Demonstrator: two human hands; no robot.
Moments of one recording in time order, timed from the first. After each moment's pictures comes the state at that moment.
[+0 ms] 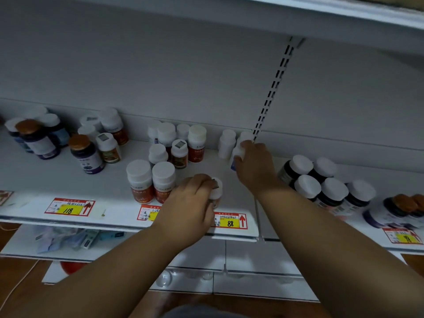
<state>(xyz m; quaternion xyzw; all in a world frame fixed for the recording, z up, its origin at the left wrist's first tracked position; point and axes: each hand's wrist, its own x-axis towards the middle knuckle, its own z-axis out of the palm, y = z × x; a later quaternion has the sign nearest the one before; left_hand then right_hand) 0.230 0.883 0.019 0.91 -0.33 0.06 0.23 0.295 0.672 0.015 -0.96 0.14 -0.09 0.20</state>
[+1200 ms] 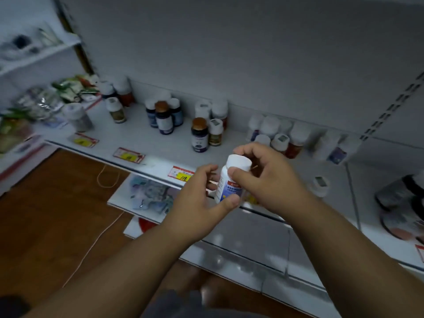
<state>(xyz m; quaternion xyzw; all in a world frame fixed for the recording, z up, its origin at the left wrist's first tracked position) 0.182 1.062 0.034 0.85 -0.08 0.02 0.52 0.216 0.898 0.084 -0.85 -0.12 -0.02 0.52</state>
